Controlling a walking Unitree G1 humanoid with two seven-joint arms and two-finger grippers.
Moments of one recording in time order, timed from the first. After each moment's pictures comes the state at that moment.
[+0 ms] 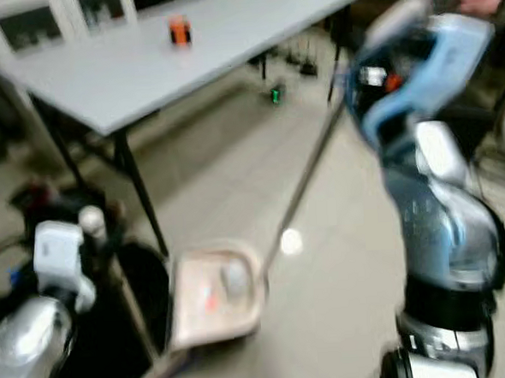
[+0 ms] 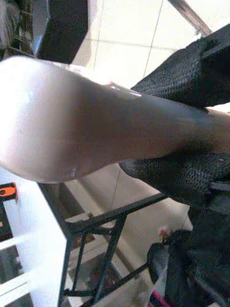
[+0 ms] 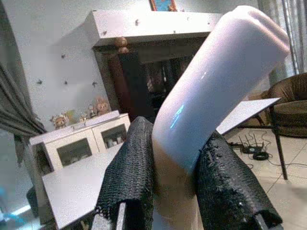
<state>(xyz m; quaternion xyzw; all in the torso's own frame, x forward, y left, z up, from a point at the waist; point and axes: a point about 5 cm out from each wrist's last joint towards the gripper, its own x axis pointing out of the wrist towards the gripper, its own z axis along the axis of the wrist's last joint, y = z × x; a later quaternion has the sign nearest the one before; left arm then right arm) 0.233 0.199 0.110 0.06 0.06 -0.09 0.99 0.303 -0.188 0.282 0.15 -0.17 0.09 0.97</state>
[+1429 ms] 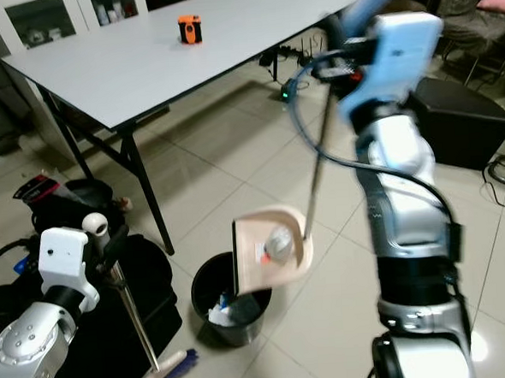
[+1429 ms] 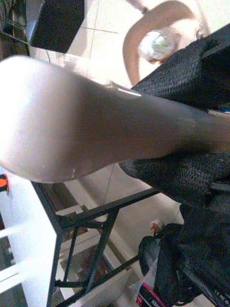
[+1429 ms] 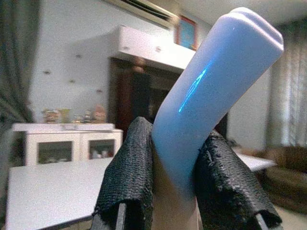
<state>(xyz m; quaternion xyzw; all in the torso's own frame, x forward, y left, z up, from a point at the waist) 0.231 0.194 0.106 0.07 0.07 -0.08 0.99 0.326 -0.153 0.283 0.00 -0.27 0.11 0.96</state>
